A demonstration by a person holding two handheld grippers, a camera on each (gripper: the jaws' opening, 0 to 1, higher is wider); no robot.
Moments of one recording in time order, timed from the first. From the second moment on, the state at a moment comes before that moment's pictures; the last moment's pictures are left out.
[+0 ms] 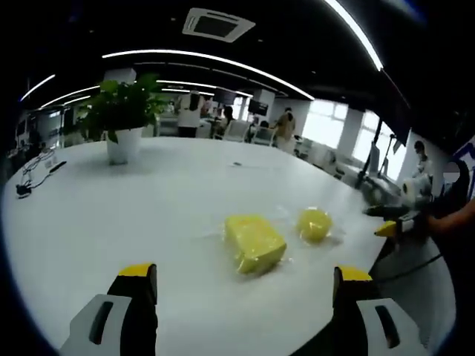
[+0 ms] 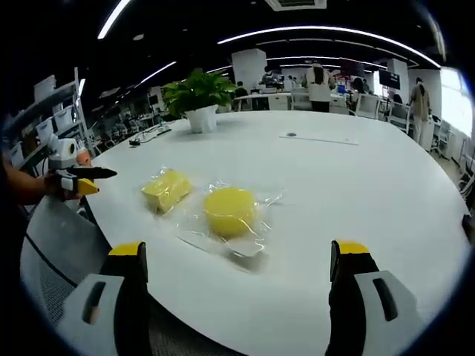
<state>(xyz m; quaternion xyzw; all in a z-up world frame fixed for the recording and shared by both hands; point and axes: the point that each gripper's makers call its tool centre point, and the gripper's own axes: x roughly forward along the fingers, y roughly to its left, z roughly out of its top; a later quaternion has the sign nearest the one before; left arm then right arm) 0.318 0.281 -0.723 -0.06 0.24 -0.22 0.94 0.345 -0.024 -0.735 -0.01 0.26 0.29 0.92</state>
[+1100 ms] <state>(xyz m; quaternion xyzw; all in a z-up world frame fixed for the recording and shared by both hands) 0.320 0.287 -0.723 -0.06 0.24 -0.21 0.95 0.341 -0.023 -0.740 -0.02 0.27 0.30 0.91</state>
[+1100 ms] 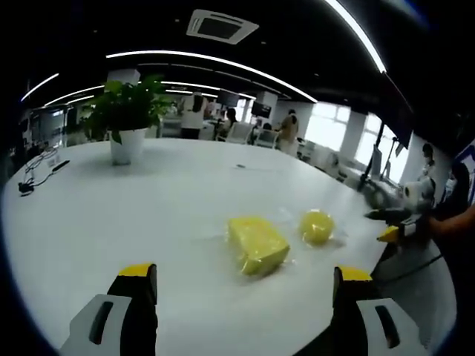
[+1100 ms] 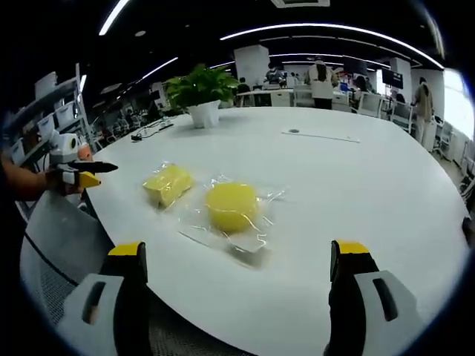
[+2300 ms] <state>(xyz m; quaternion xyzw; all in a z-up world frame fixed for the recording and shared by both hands) 0.319 0.286 -0.725 -0.09 0.24 -0.21 0.94 0.342 -0.026 -0.737 0.01 0.27 0.29 0.92</state>
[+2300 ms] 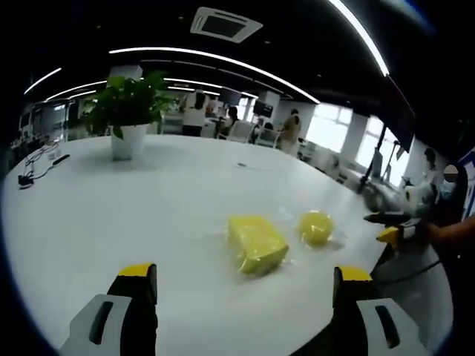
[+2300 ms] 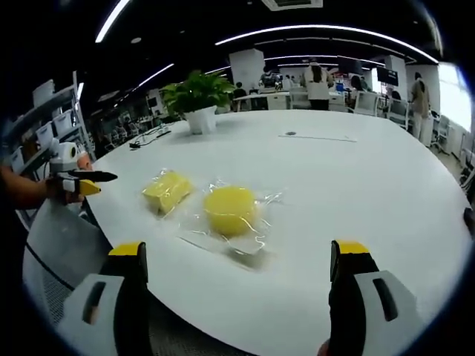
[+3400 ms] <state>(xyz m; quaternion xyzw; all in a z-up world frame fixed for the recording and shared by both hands) 0.407 0.284 -0.713 -0.24 0.30 -0.23 0.89 0.345 -0.026 -0.735 0.00 0.26 0.29 0.92</state>
